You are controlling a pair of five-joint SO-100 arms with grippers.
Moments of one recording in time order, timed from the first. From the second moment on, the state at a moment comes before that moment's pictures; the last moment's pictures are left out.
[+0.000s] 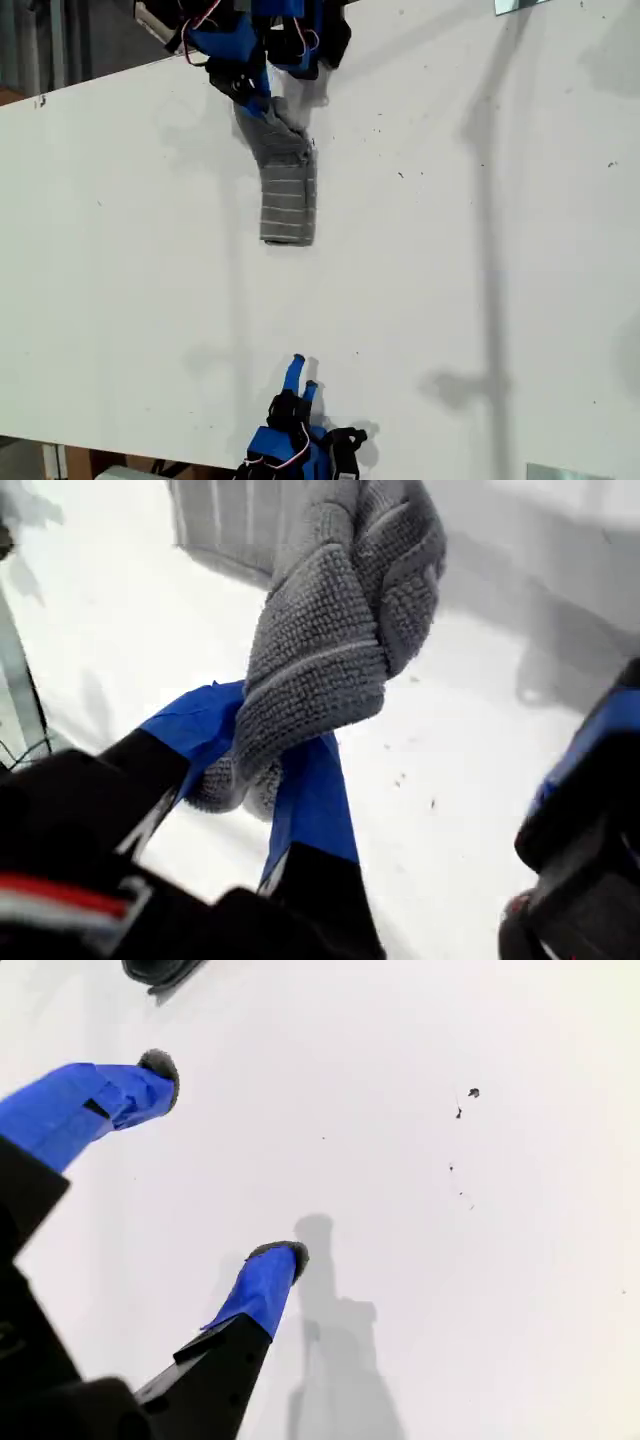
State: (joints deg) arm 0 -7.0 179.8 163.3 78.8 -91.8; arm 1 18.0 150.1 117.1 100.2 98.3
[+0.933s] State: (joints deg) arm 0 -4.9 181.6 164.0 79.4 -94.7; arm 1 10.4 83.8 78.9 79.1 57.0
